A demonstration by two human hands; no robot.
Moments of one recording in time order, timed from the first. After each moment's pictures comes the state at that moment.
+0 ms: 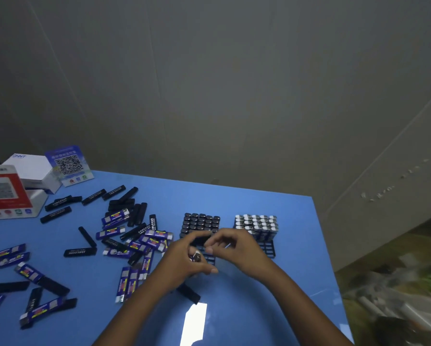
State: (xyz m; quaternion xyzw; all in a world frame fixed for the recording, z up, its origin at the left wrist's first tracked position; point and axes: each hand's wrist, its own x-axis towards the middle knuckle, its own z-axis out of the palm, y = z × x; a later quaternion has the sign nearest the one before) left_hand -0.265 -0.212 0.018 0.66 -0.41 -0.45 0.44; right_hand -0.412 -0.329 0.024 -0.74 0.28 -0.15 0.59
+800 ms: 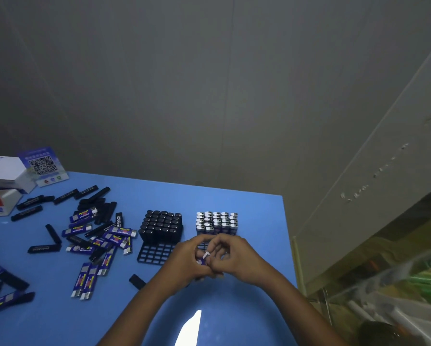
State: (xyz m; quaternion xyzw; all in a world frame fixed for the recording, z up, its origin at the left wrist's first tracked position) left_hand -0.382 -0.265 0.023 0.66 -0.43 -0.46 0.41; right_hand -0.523 -0.370 0.021 -0.75 0.27 -0.09 0.59
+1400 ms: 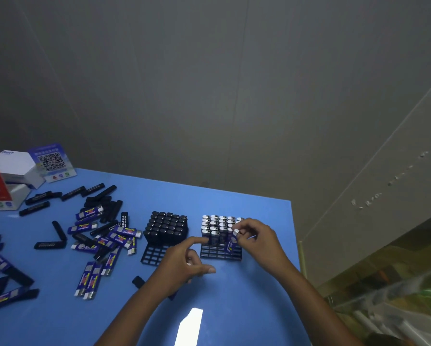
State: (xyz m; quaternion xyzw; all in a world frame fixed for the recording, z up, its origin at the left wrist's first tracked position) left_hand -0.360 -0.261 0.006 0.69 -0.39 -0.42 0.44; right_hand -0.523 -0.420 0.002 -0.75 0.37 -0.24 0.49
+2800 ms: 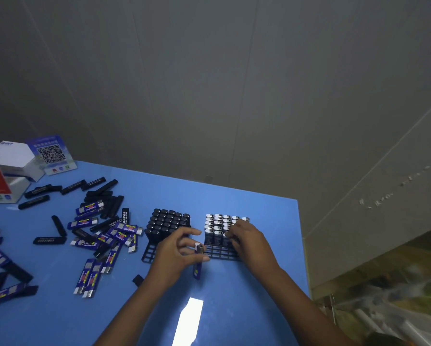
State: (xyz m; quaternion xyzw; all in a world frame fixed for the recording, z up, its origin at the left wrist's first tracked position) left_hand -0.342 -0.270 -0.005 0.69 -0.25 -0.40 0.55; right_hand -0.495 -0.430 -0.041 -0.92 0.29 -0.14 0.24
